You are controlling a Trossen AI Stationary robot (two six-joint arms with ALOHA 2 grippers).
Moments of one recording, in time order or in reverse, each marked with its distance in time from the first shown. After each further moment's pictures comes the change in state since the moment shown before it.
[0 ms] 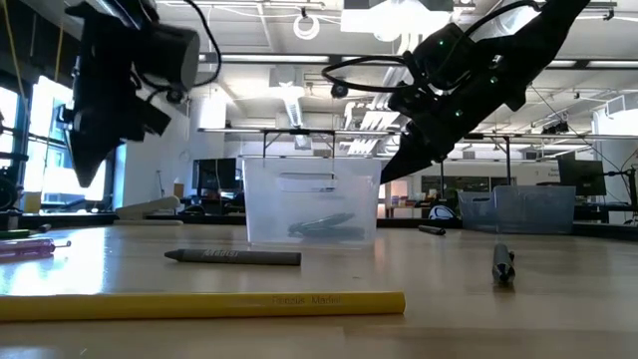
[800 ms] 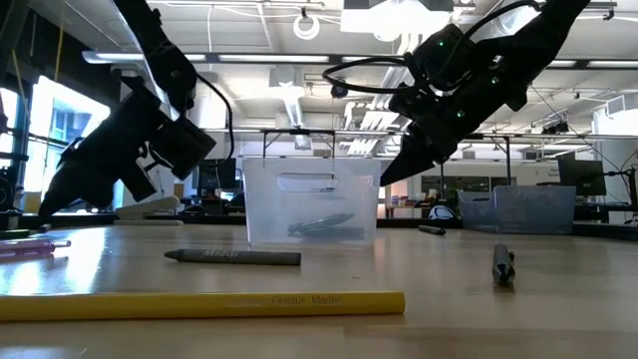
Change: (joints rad) left arm 0.254 0.399 0.000 -0.077 -0.008 0.326; right arm 0.000 0.000 -0.001 -0.015 -0.005 0.000
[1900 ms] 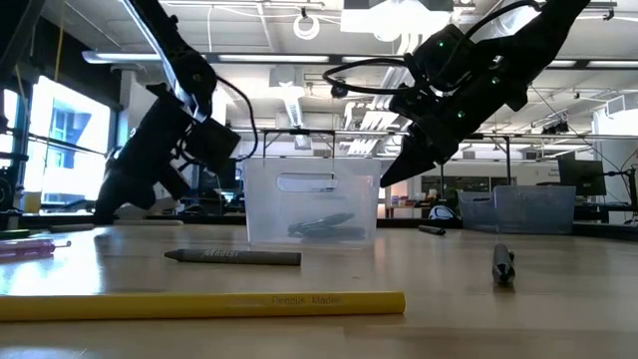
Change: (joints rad) left arm 0.068 0.065 0.135 0.081 -0.090 0.123; right arm 0.000 0.000 0.000 -0.009 0.000 0.000
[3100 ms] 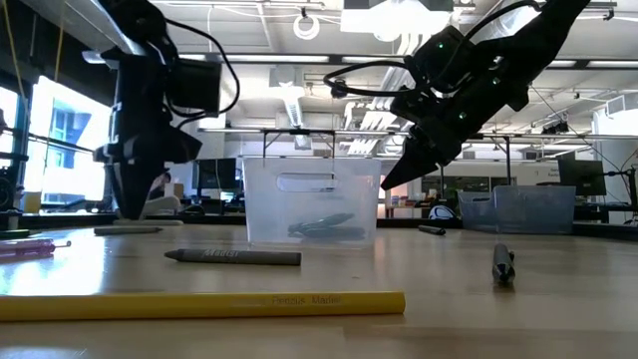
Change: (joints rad) left arm -0.180 -0.350 -0.171 0.314 0.211 -0.303; right arm 0.000 0.000 0.000 -0.020 -0.003 0.000
